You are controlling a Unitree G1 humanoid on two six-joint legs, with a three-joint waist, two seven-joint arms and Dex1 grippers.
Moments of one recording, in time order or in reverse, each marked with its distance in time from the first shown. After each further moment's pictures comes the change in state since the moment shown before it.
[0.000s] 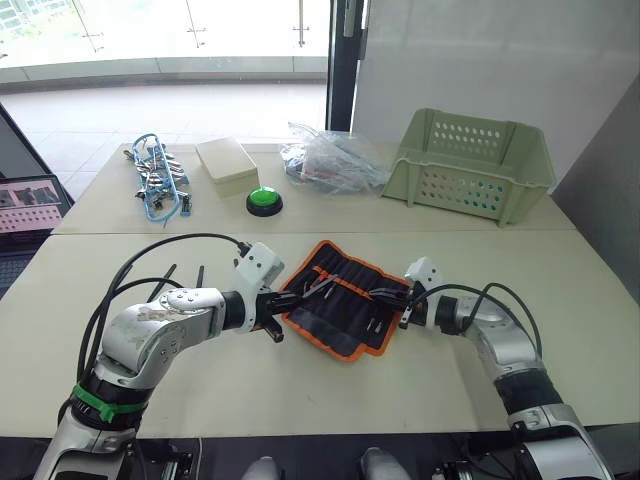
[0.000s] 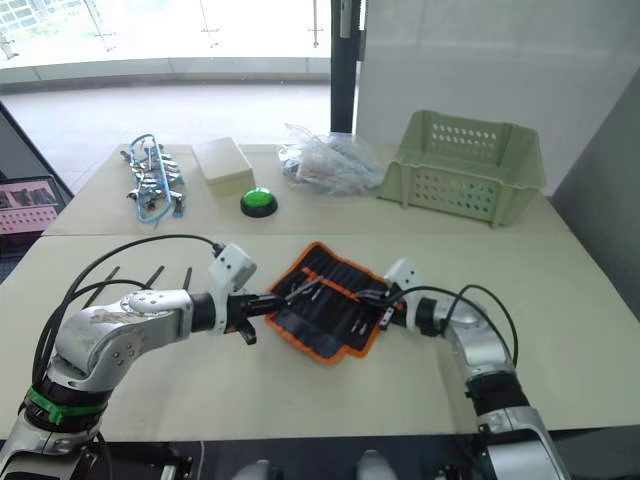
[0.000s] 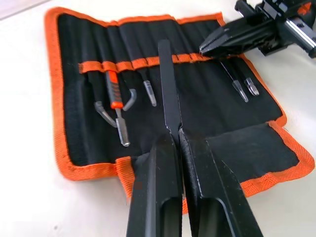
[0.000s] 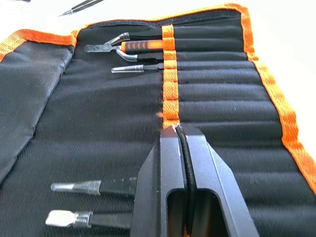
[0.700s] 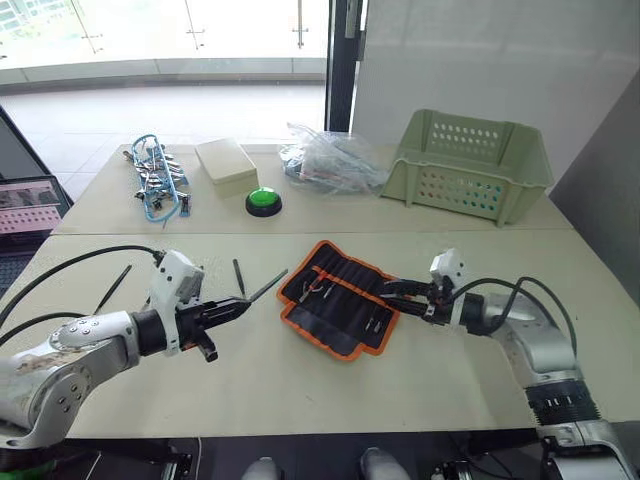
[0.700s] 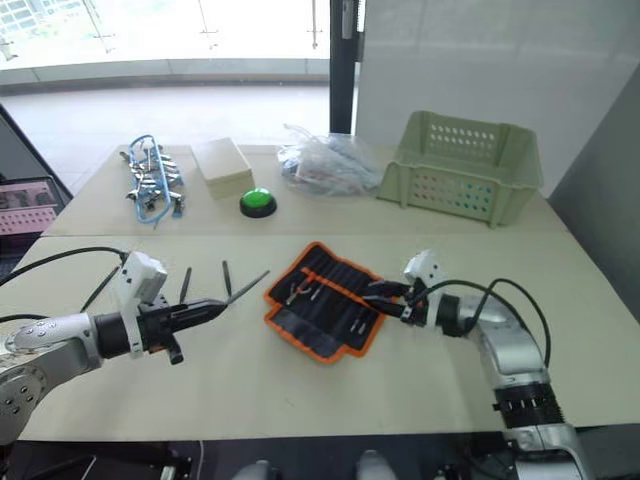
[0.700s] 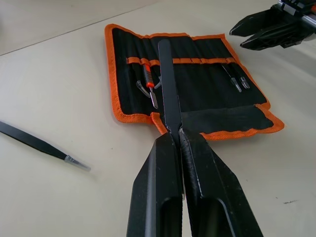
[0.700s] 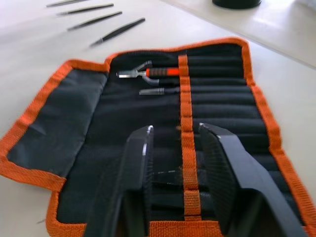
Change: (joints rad) left arm 0.329 0.229 0.343 -0.130 -0.179 -0.156 -0.122; right arm 0.063 -0.073 -0.022 -0.164 0.089 0.097 0.041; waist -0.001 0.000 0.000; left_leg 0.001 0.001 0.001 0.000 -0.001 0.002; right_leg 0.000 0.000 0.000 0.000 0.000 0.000
